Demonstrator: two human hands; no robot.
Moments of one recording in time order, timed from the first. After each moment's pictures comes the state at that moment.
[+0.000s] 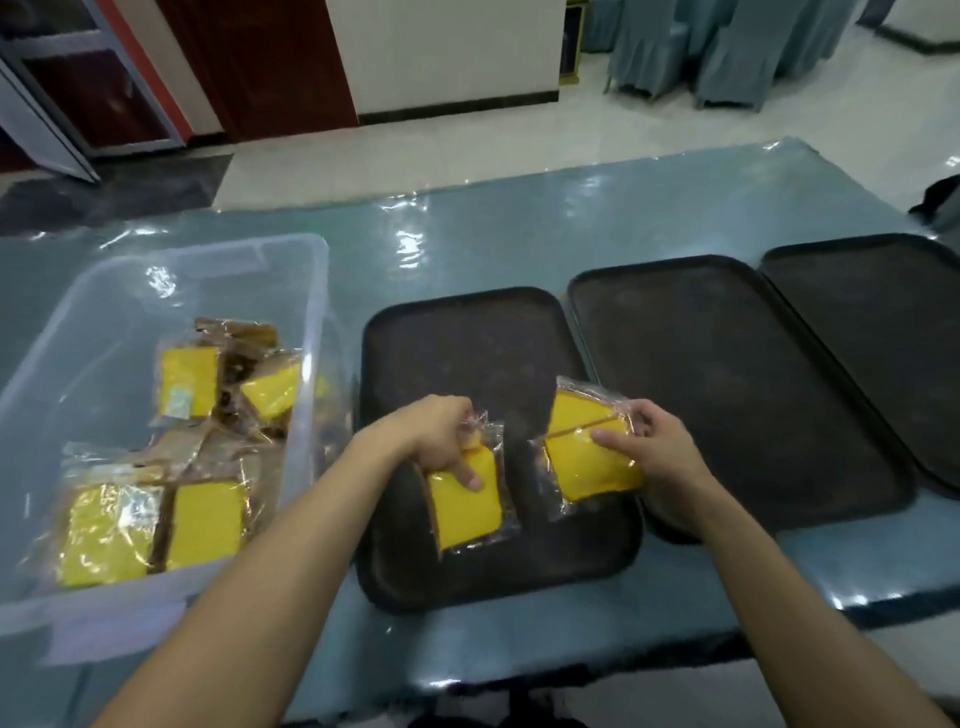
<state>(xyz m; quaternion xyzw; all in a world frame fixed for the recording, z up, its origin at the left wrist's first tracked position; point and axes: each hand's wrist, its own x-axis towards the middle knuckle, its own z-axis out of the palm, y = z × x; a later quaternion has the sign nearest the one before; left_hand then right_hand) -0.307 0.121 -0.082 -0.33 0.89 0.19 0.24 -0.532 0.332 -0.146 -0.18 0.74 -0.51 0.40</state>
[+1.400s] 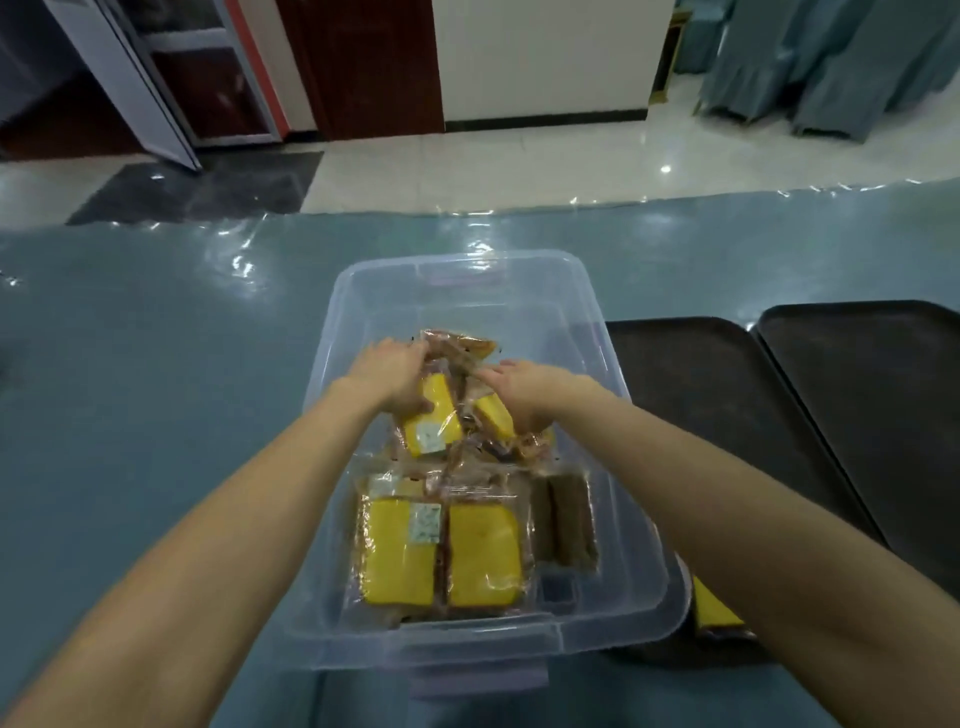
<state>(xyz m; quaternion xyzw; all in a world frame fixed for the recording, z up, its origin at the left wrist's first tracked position) -0.027 -0.164 -0.094 -0.41 0.90 0.03 0.13 -0.225 -0.040 -0.095 -0.72 0.66 0.14 0.16</state>
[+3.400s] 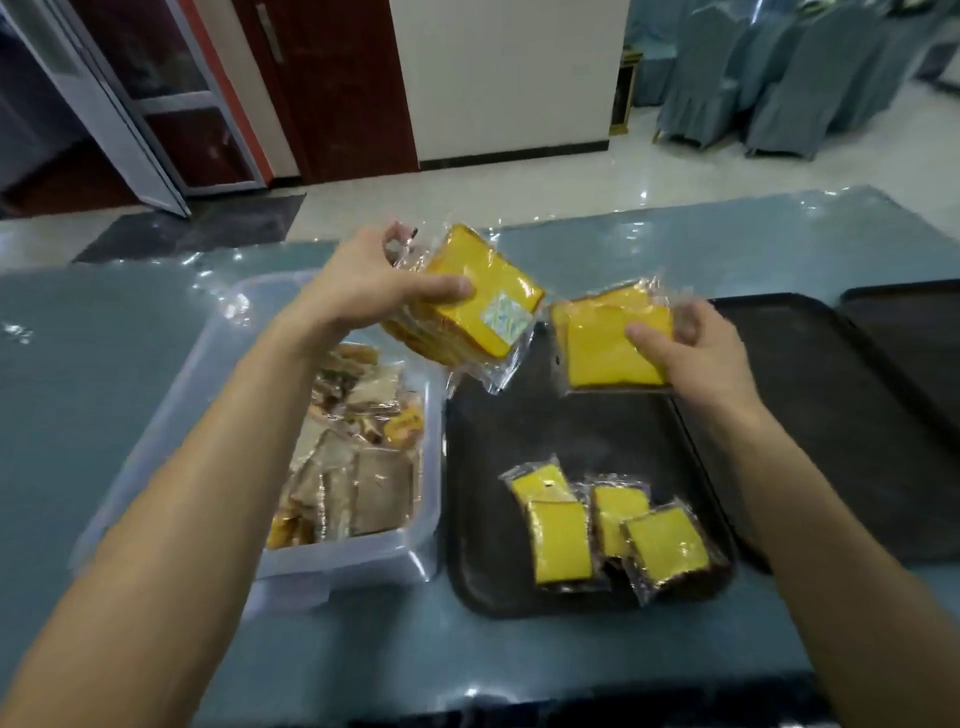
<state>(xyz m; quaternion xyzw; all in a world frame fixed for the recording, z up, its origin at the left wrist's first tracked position) -0.176 0.046 0.102 -0.45 0.78 0.39 -0.21 -0.454 0.246 -0.006 -0.32 0.75 -0.54 0.22</state>
